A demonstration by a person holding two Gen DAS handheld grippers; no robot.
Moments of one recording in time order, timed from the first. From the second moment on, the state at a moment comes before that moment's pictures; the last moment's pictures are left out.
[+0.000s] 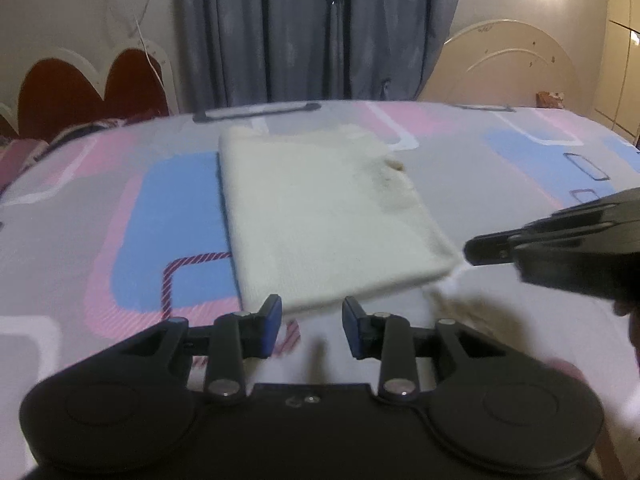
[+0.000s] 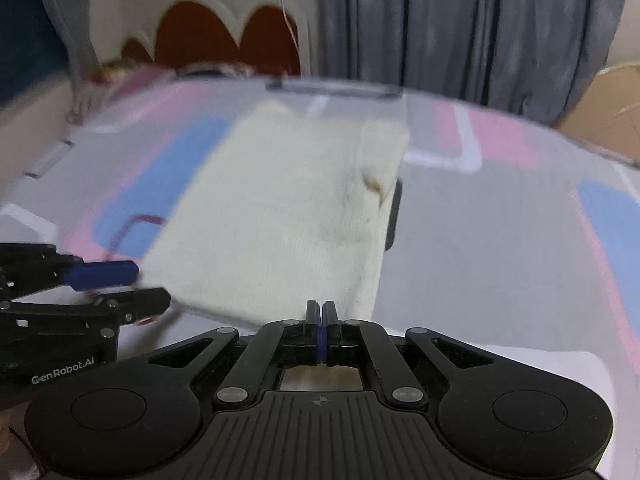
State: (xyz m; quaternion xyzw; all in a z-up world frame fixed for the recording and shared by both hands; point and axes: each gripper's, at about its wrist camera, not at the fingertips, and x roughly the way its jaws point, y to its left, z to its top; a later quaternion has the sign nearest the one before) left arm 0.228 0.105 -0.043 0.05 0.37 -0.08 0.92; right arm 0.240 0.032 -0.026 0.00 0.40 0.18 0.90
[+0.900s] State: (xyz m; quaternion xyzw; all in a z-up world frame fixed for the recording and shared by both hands) left arm 0.004 0.042 0.054 0.03 0.26 -0.04 0.96; right arm -0.015 -0.030 0.086 0.02 0.28 0.21 0.94
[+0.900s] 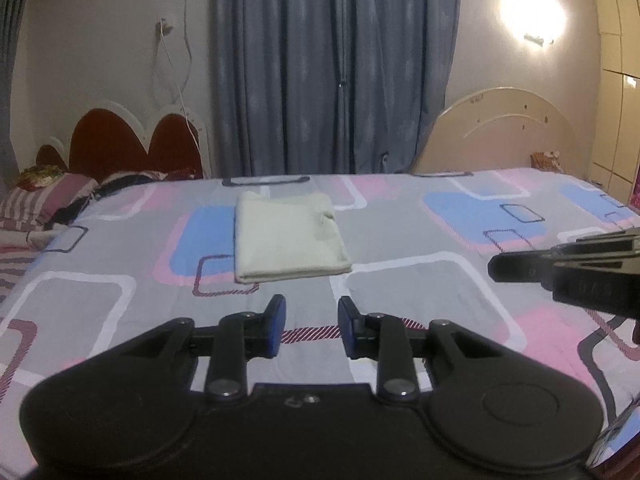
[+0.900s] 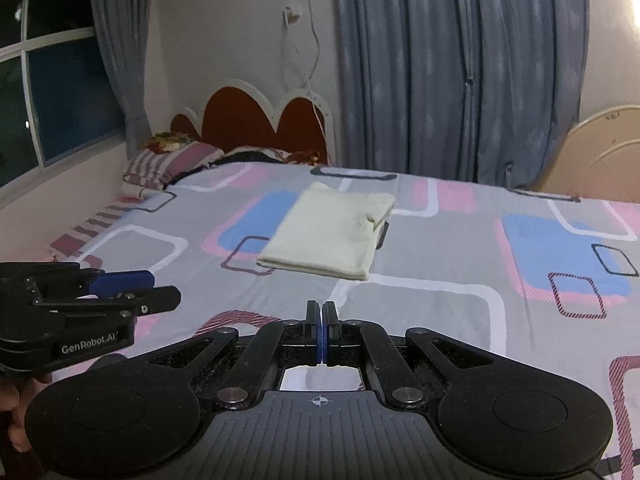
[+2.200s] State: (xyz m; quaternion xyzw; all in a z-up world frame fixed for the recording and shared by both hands) left arm -0.041 0.034 0.071 0.01 0.18 0.04 0.98; right arm -0.054 -0.045 0.100 0.00 0.24 0.14 0.96
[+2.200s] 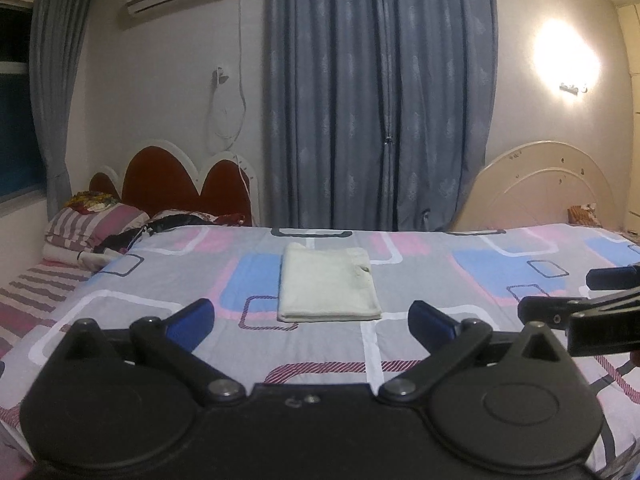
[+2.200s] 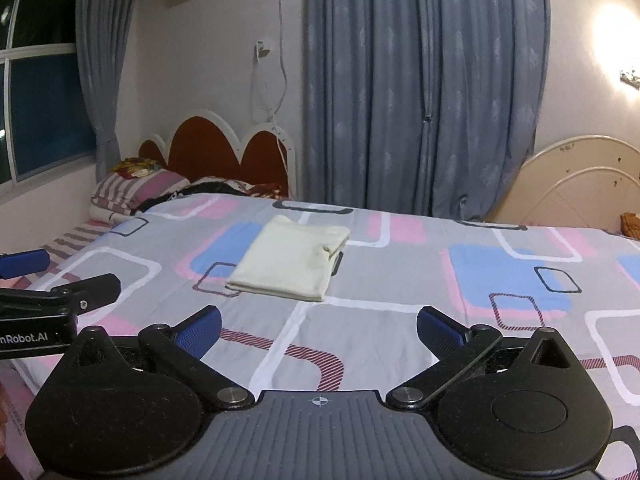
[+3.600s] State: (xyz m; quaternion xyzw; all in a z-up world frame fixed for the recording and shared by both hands) left arm -0.042 0.034 0.071 0.01 0.19 0.03 0.98; right arm -0.059 -0.071 0.101 0.00 0.23 0.15 0.96
